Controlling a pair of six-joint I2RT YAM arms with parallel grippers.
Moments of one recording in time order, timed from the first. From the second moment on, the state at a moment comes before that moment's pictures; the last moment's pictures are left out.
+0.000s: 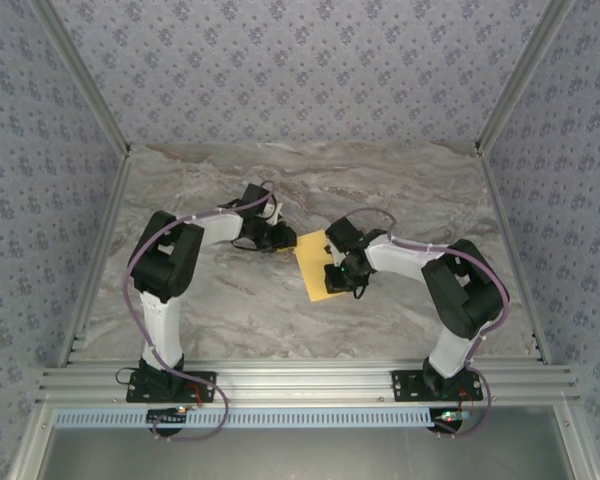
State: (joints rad) left arm -0.46 2.03 1.25 -0.29 0.55 -0.53; right arm 0.63 1.74 0.97 -0.59 -0.22 0.40
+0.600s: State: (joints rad) left arm -0.55 1.95 1.19 -0.21 0.58 -0.52; right arm 0.64 1.75 0.99 -0.61 -0.21 0.40
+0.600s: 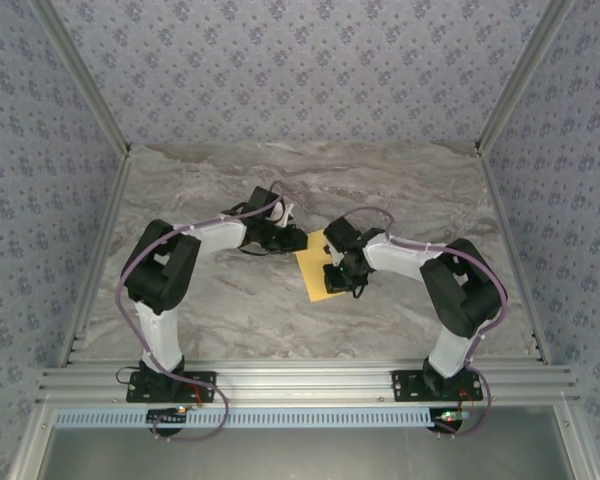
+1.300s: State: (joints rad) left arm -0.48 2.10 1.35 -0.32 0.56 -0.48; right arm 0.65 1.75 1.00 -0.62 -0.19 0.40
